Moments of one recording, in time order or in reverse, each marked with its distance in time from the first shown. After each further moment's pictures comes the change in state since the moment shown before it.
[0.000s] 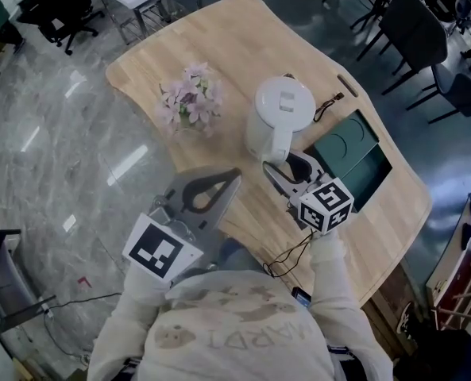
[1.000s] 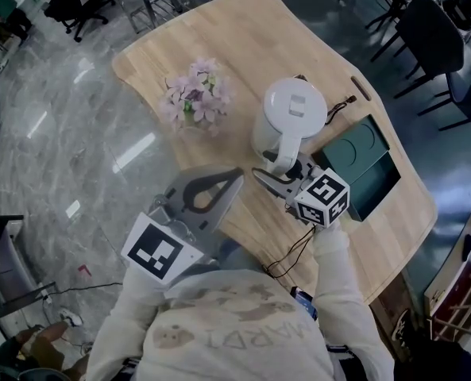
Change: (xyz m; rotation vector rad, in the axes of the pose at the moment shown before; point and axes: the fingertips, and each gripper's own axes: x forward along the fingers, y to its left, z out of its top) left arm 0.013 0.018 -0.010 -0.017 0.031 0.035; right arm 0.040 0.018 -0.015 -0.065 0.098 0.269
